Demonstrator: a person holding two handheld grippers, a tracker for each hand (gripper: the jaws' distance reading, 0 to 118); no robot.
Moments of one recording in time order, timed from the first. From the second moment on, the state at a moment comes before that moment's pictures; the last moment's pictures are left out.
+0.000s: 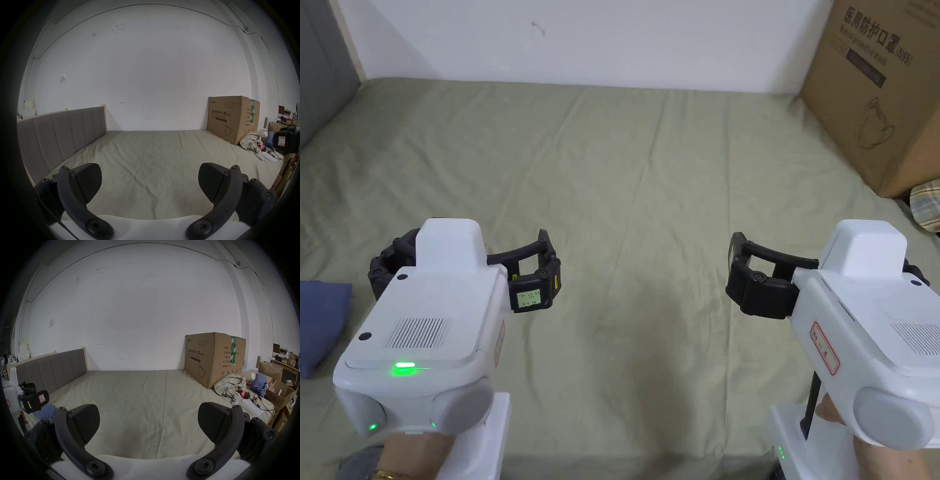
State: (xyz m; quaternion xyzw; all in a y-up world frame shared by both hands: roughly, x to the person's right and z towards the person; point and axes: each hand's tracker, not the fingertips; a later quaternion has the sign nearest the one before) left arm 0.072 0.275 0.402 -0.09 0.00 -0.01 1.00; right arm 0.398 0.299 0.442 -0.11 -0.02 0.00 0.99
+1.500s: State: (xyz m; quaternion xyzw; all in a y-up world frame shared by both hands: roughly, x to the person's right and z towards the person) left arm 0.078 0.275 0.404 -0.09 -0.01 -0.02 1.00; right arm 0.397 0.302 0.443 -0.10 -0.01 0.01 1.00
